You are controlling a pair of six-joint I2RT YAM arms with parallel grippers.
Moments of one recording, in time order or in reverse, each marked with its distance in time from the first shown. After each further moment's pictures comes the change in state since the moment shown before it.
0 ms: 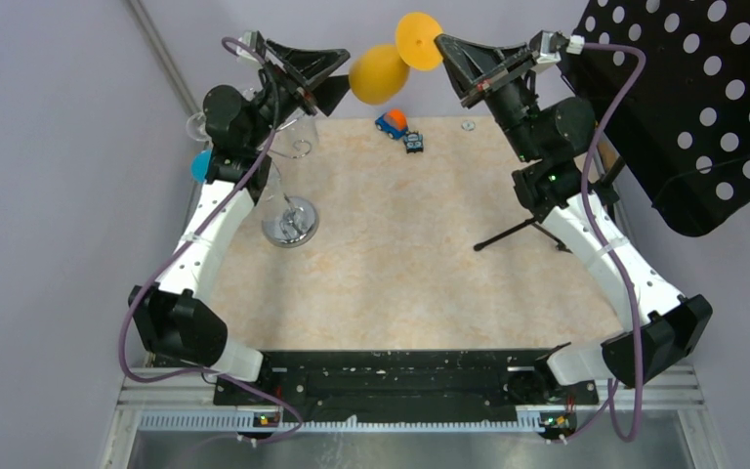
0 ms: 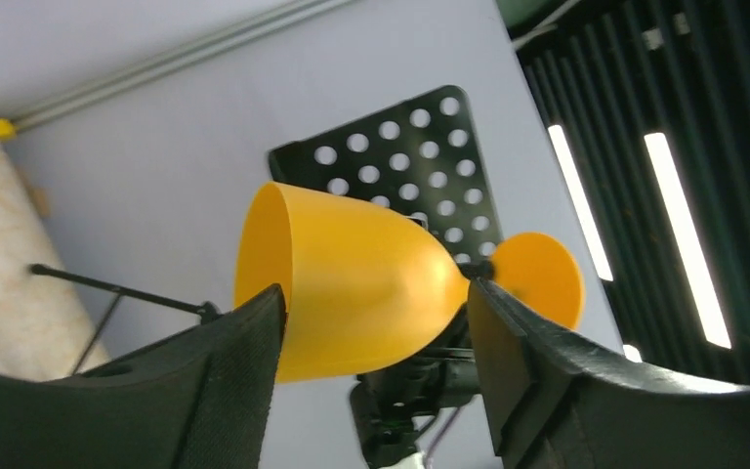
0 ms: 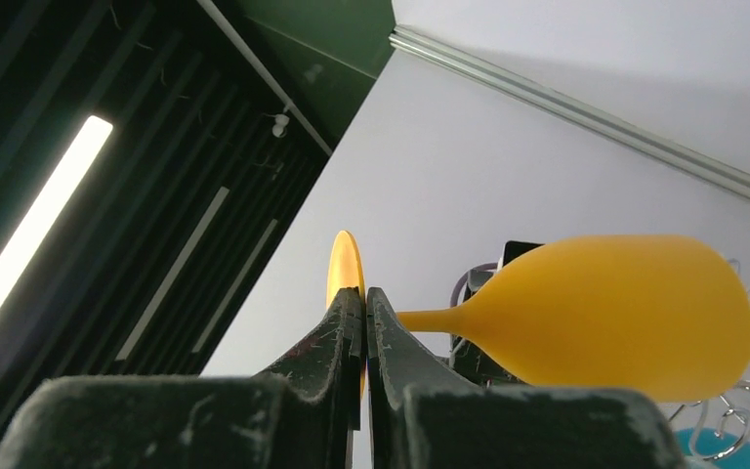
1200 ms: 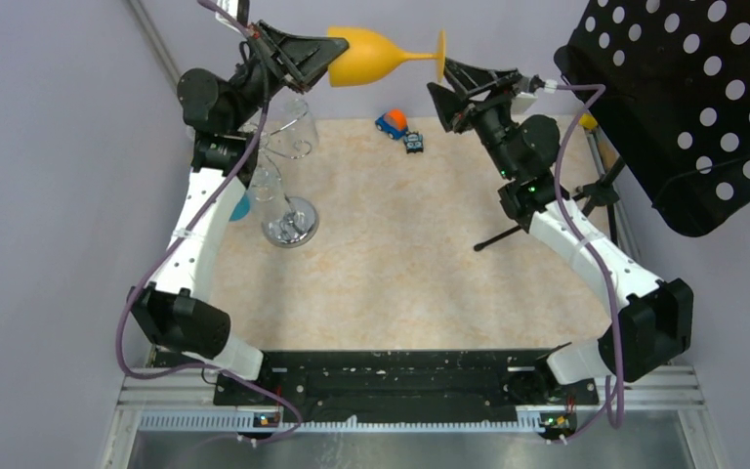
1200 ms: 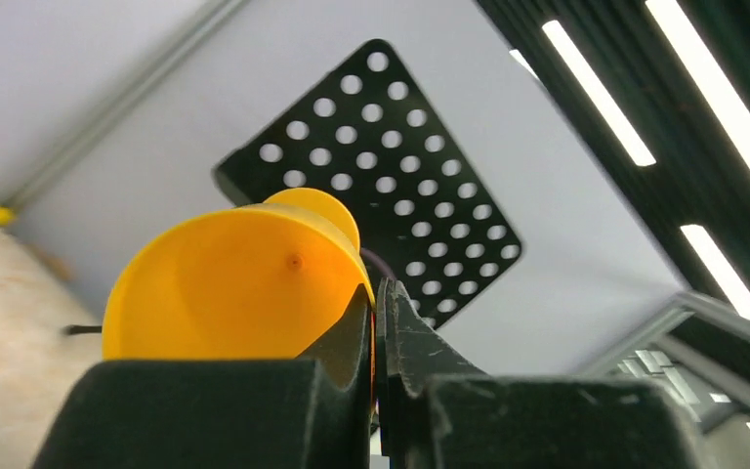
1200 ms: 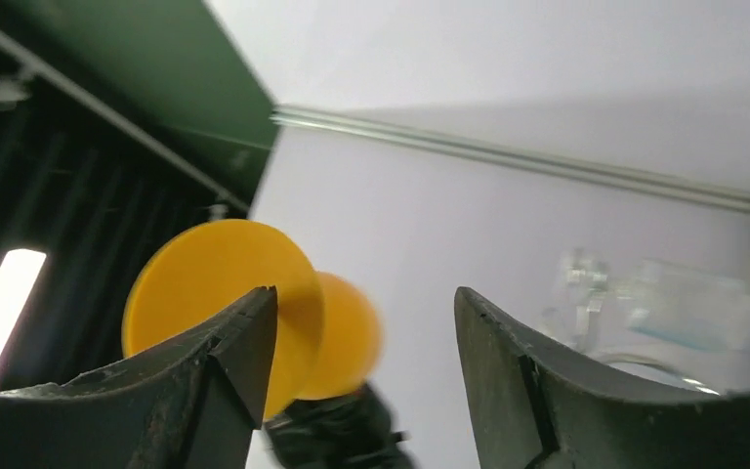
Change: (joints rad) left arm 0.021 0.060 0.188 0.167 0.145 0.008; right arm -0.026 0.027 -0.216 0.094 0.108 0.162
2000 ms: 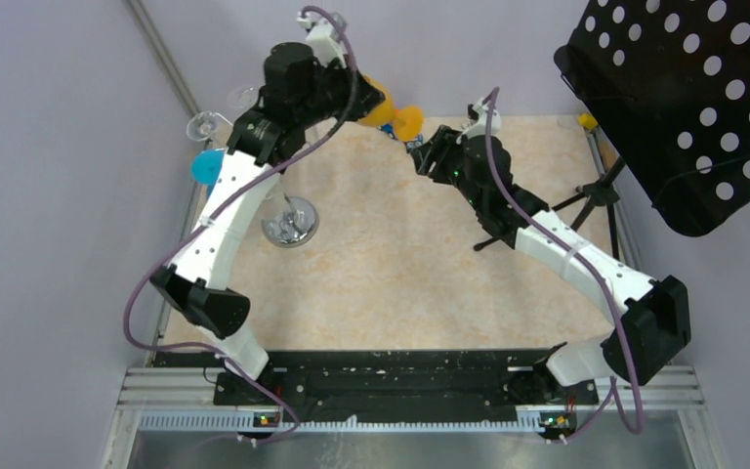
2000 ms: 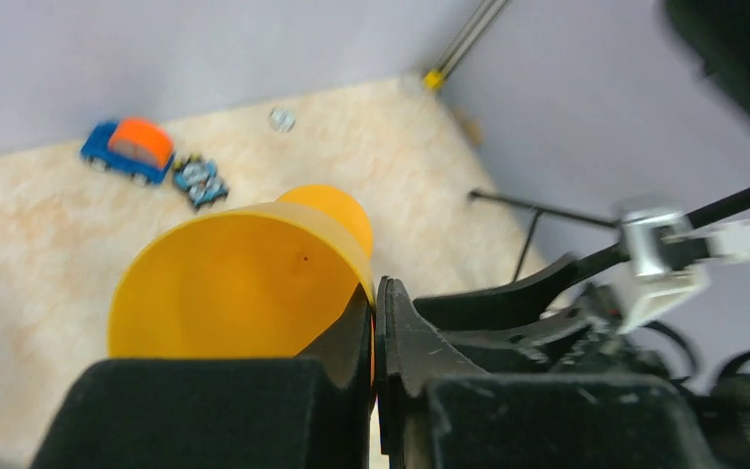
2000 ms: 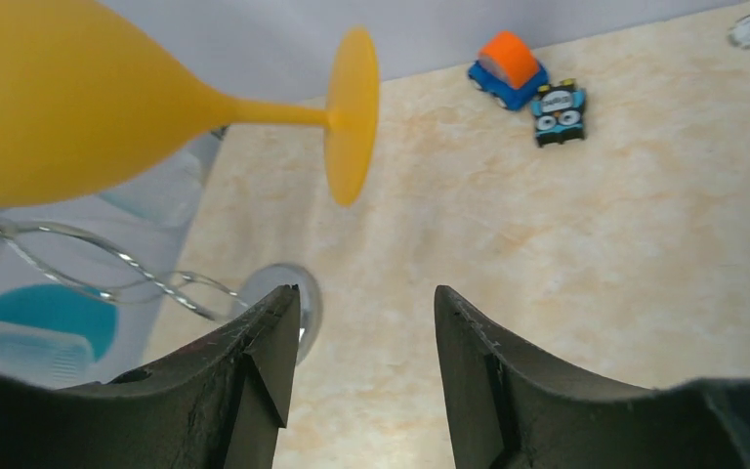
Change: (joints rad) left arm -0.245 0.125 0.376 -1.091 -0.467 1.113; right arm 0.158 -0.011 -0.060 -0.563 0.272 -1.021
